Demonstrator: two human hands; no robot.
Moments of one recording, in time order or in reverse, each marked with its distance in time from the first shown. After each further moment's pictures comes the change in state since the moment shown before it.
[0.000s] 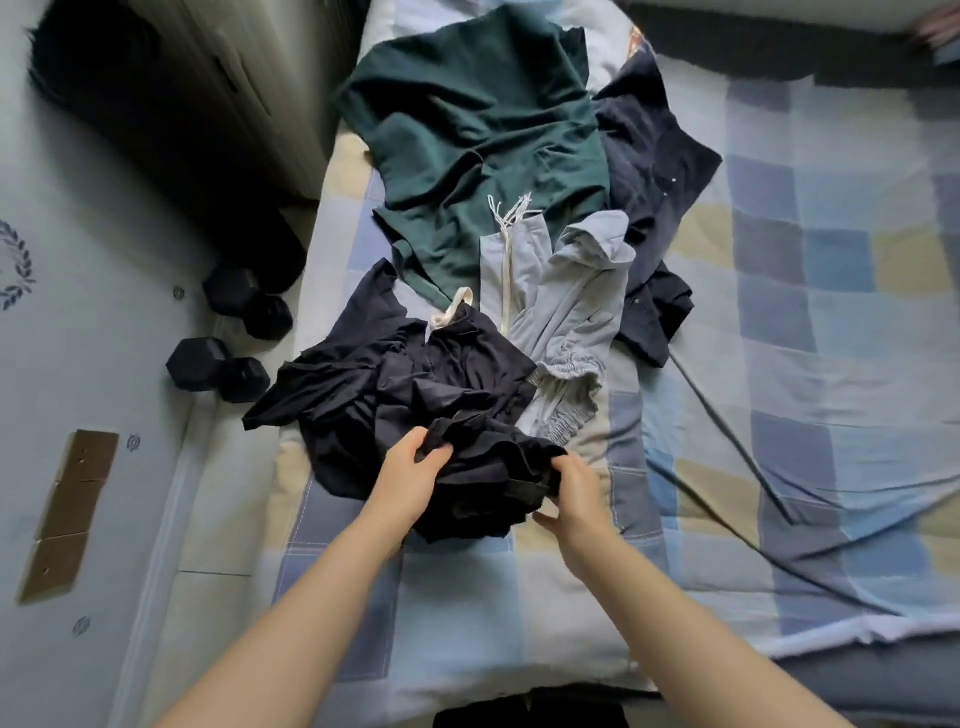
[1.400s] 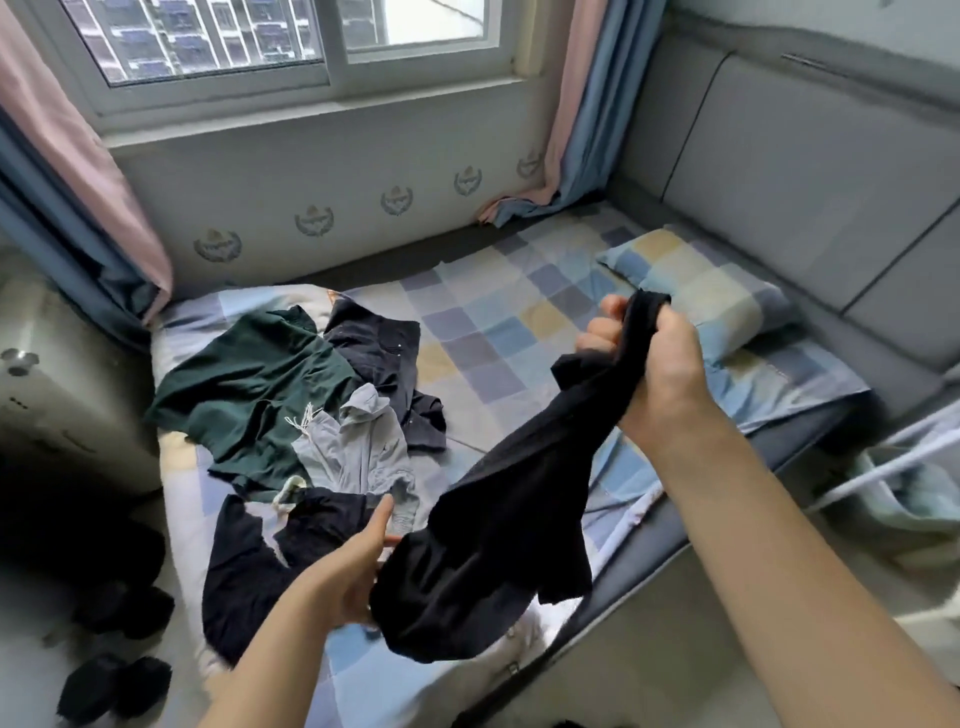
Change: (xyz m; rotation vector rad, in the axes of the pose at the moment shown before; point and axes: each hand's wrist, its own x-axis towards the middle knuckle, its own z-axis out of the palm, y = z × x) left_hand -0.249 0.180 0.069 0.272 -0.557 -0.402; right_hand -0.447 -0.180 -0.265 1.062 -0.135 -0.719
